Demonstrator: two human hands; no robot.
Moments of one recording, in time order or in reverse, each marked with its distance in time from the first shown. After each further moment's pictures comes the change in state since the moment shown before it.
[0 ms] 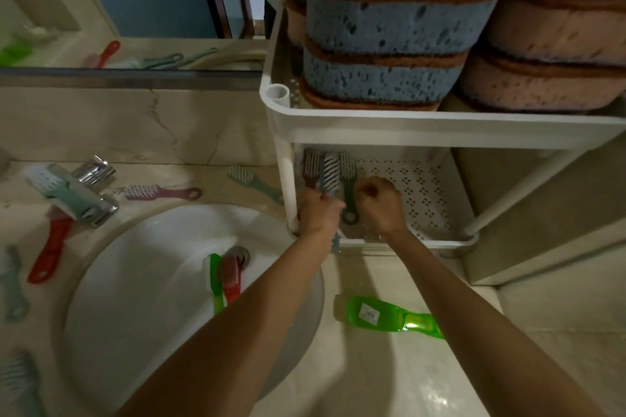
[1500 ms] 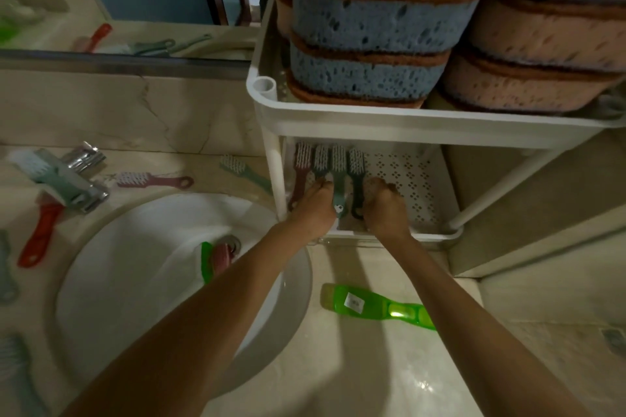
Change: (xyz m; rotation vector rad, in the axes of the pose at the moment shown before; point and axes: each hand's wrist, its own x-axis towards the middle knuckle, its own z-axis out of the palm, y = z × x) left_hand -0.002 -0.001 -0.007 0.980 -0.219 0.535; right_hand -0.014 0.015 -0.016 -0.356 -0.054 -0.005
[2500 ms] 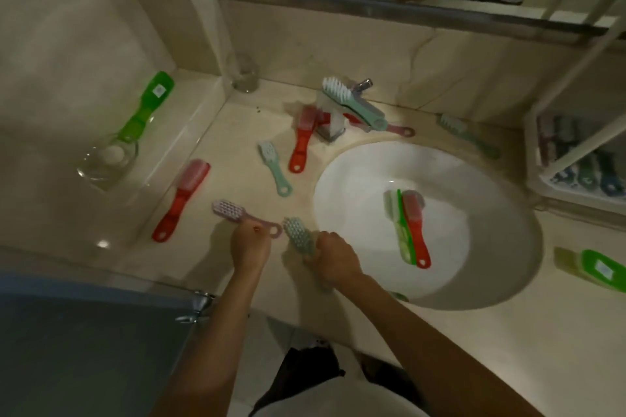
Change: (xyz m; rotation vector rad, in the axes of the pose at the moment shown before) left_hand -0.286 -0.411 -0.084 -0.537 0.539 -0.862; right_hand -0.275 -0.326 0.242 -0.075 -0.698 -0.223
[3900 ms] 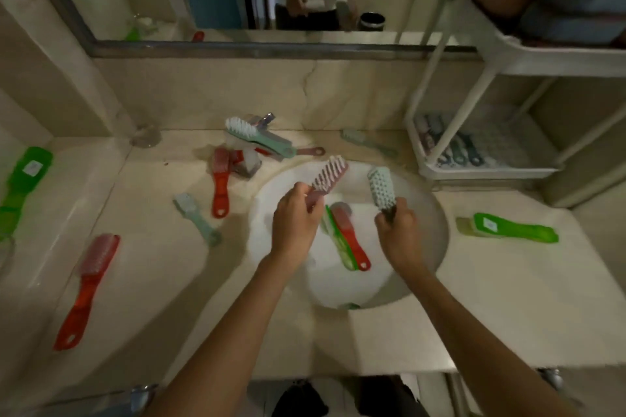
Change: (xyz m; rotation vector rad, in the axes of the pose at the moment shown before) left_hand -0.068 0.134 0.063 0.059 -0.314 0.780; right_hand -0.053 0.107 -0.110 0.331 0.891 0.284
